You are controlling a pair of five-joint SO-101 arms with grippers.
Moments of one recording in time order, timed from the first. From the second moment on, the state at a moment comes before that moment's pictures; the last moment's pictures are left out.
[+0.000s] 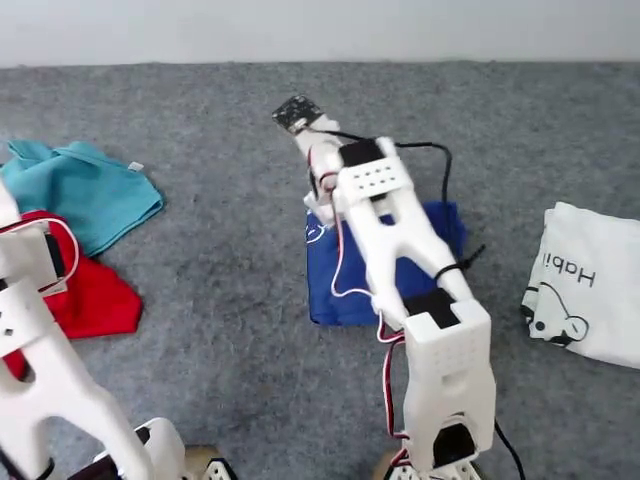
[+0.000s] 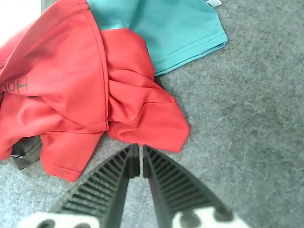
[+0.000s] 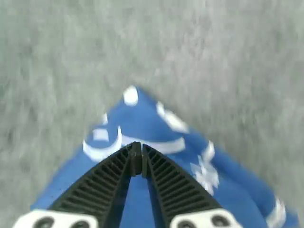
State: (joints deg) left arm -34.7 -27.8 2.9 99.4 -7.3; right arm -20.7 31.6 -25.5 75.0 21.7
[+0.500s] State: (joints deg) left arm -34.7 -27.8 3.0 99.4 -7.3; right arm -5.1 27.5 -33.1 97.4 8.0
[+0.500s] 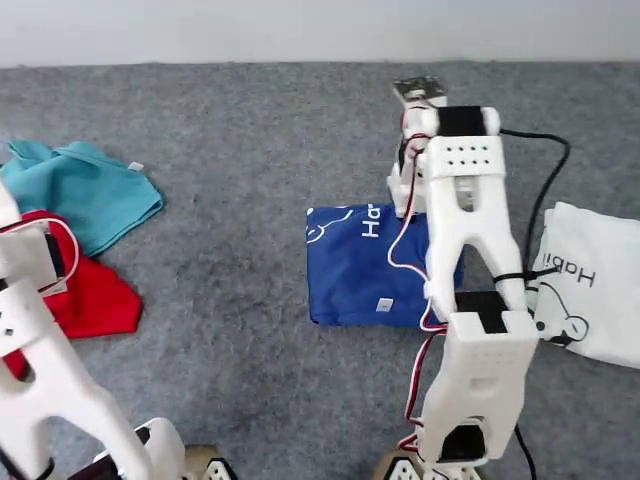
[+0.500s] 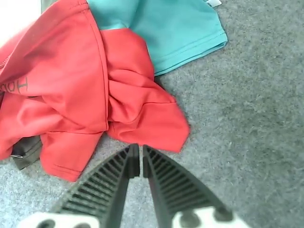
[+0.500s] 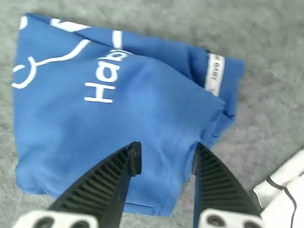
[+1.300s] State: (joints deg) left arm -34.7 -27.8 9.8 99.4 -7.3; right arm -2.1 38.7 -33.1 86.2 7.8
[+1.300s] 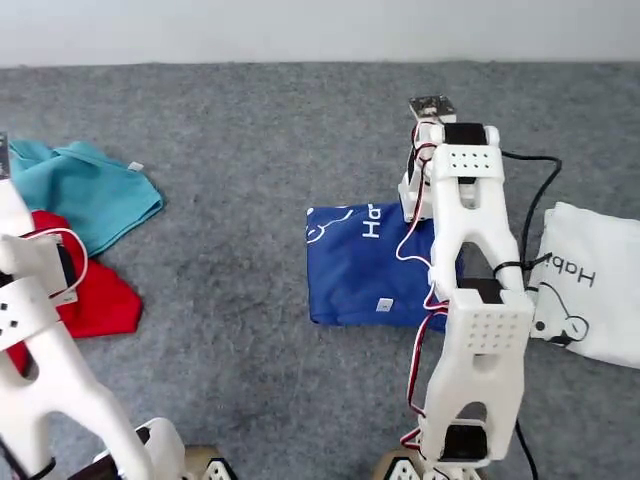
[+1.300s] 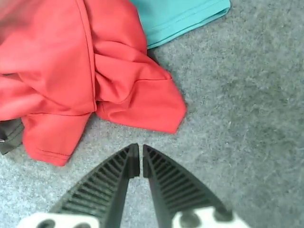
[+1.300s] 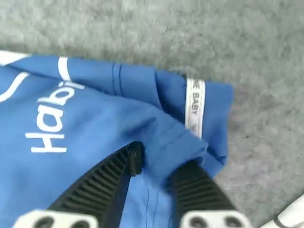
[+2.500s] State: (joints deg) left arm -34.7 -27.8 9.8 99.4 -7.3; right arm -0.1 43.6 -55.6 99.6 20.2
